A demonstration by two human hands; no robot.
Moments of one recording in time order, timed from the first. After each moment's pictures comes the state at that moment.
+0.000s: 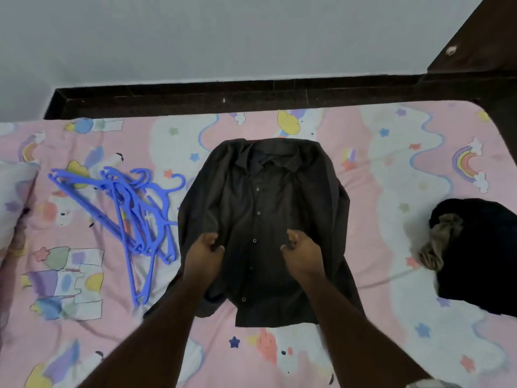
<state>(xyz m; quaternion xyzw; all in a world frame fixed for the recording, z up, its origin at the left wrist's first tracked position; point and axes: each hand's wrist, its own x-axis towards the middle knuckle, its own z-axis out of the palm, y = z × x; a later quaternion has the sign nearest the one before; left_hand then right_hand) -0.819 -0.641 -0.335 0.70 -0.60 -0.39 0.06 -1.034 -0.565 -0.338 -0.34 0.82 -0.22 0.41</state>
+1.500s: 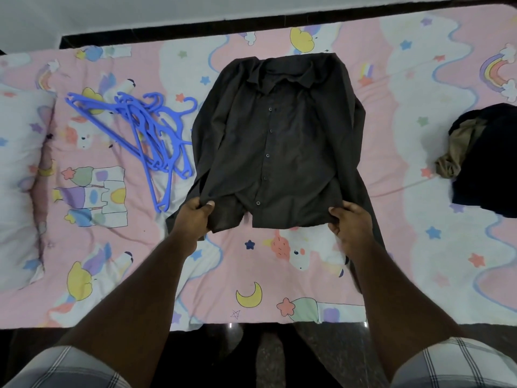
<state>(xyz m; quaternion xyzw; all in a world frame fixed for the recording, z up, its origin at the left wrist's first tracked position) -0.721 -0.525 -0.345 0.73 -0.40 -0.54 0.14 -1.029 -0.399 -0.385 0.05 0.75 -0.47 0.47</state>
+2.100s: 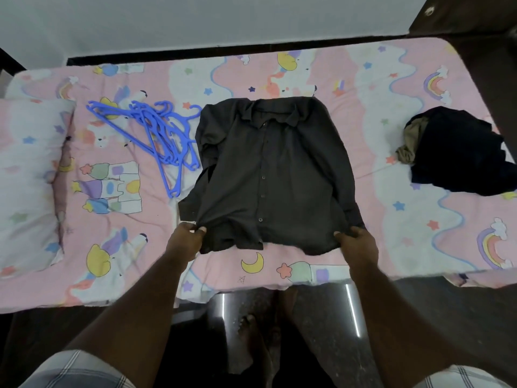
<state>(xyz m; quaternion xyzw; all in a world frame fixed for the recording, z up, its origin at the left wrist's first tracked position) -0.642 -0.423 -0.308 0.75 -0.45 -0.48 0.04 -0.974 -0.256 -0.313 -0.08 0.89 -0.28 0.35</state>
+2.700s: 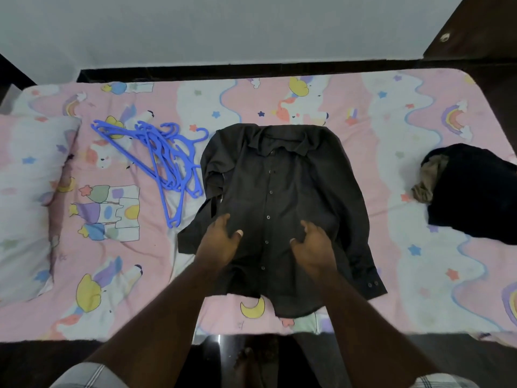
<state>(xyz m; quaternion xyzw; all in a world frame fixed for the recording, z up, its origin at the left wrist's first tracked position) -0.728 -0.482 -0.310 0.65 -0.64 -0.41 0.04 -0.936 -0.389 -0.302 -0.36 0.84 -0.18 0.35</state>
